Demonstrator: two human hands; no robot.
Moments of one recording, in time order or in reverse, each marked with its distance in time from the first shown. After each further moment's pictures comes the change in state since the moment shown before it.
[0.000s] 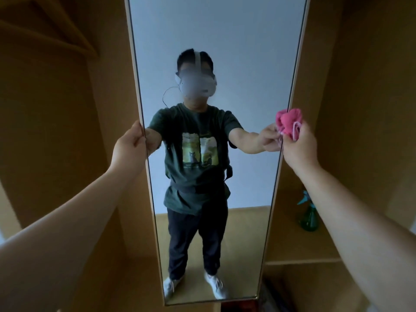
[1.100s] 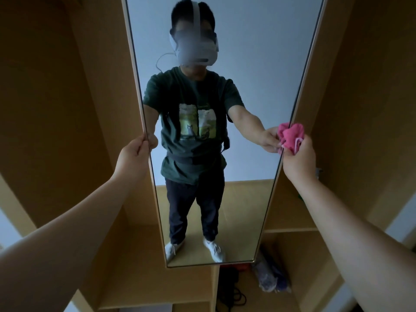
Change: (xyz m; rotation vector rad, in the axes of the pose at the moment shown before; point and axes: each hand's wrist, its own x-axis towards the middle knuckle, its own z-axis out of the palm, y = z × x) left_hand -0.061 -0.062 0.011 -0.080 -0.168 -0.172; right_hand -0.070 0.068 0.021 -0.074 -0.061 0.178
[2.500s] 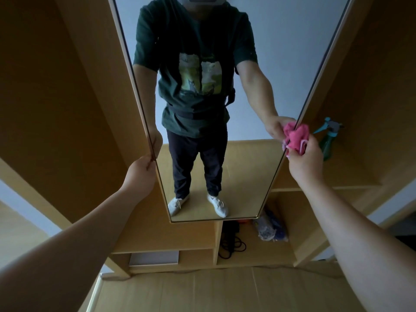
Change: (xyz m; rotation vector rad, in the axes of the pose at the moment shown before) left_hand -0.066 -0.119 0.034 0.405 -0.195 -0.235; right_hand -0.058 0.098 0.029 -0.058 -0.133 0.165
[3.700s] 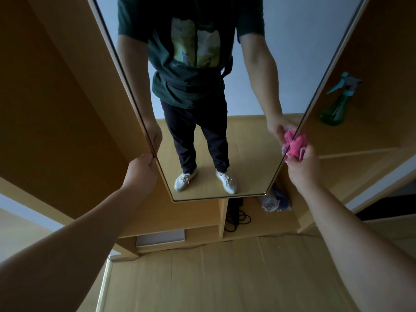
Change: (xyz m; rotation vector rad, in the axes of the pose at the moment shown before) left_hand 0.013 -0.061 0.043 0.165 -0.090 -0.046; right_hand -0.038 0.099 0.051 -0.070 -0.009 0.204
